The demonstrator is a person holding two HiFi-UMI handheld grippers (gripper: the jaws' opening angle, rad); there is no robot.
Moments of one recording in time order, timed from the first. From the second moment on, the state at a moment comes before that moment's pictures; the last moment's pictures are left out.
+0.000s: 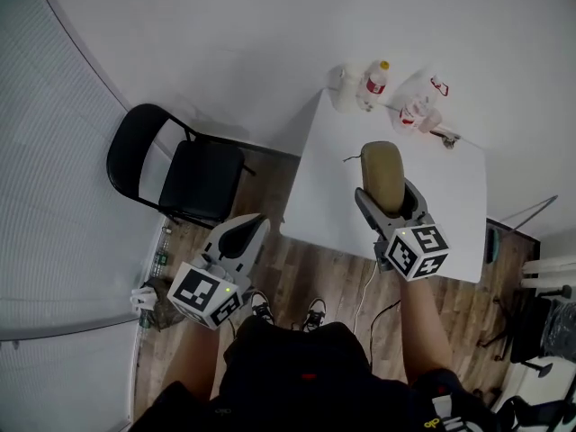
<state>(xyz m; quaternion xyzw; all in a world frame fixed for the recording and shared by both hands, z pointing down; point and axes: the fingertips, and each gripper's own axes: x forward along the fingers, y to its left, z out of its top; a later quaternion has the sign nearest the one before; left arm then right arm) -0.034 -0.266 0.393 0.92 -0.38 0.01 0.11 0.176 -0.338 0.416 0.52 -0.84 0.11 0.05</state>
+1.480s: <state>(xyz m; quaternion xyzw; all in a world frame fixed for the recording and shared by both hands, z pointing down) 0.001 -0.242 0.313 0.94 -0.34 0.00 0.03 0.210 -0.214 0.291 0.58 -0.82 -0.04 0.00</state>
